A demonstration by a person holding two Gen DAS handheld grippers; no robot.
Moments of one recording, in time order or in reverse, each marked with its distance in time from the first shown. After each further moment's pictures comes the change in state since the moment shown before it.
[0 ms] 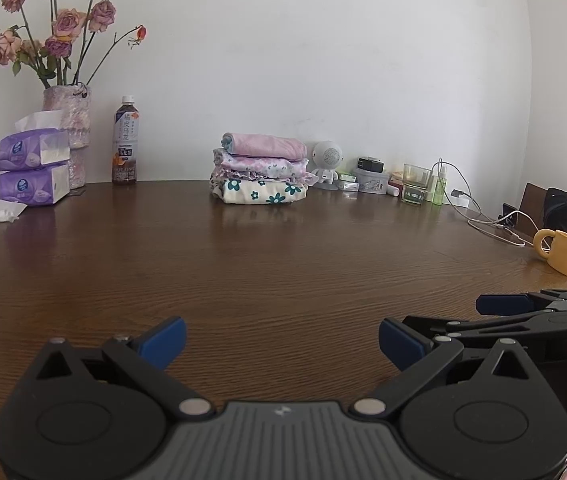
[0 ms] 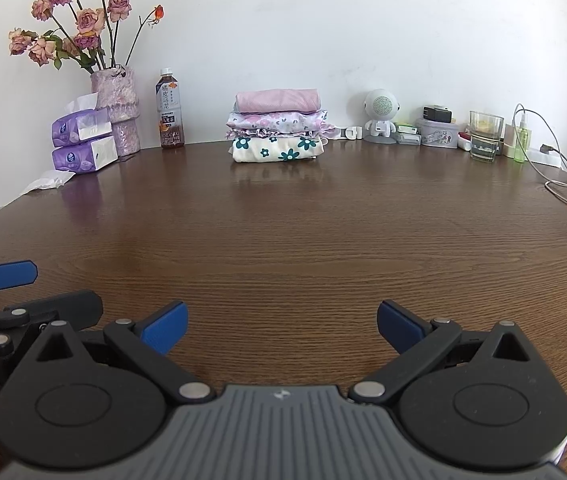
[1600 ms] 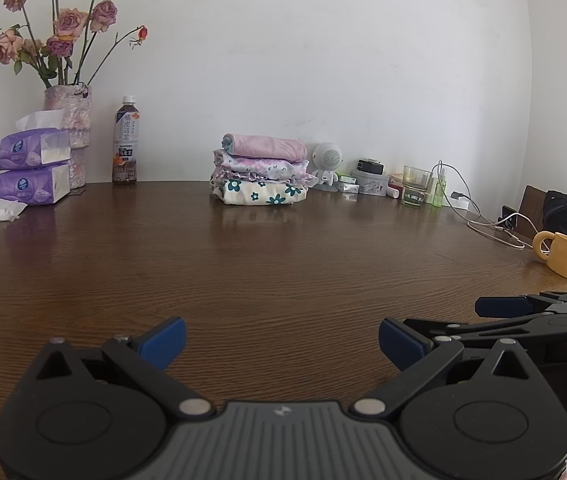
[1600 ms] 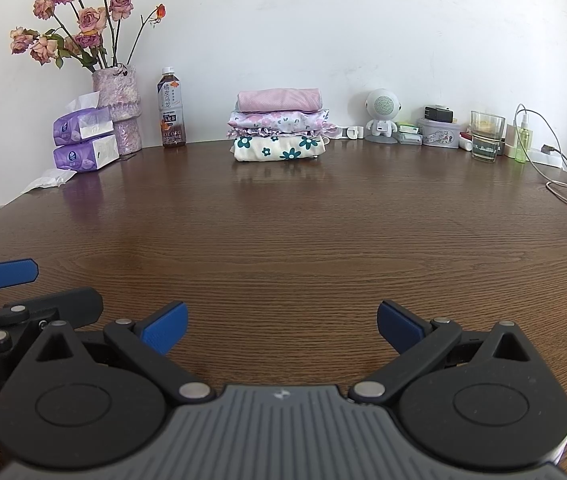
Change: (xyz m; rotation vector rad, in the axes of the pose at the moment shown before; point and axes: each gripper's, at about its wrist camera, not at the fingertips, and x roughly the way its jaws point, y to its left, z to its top) left arm -0.001 -0.001 0.000 -0.004 -0.003 -0.003; right arm 0.000 0.001 0.000 -0.002 0.003 0.003
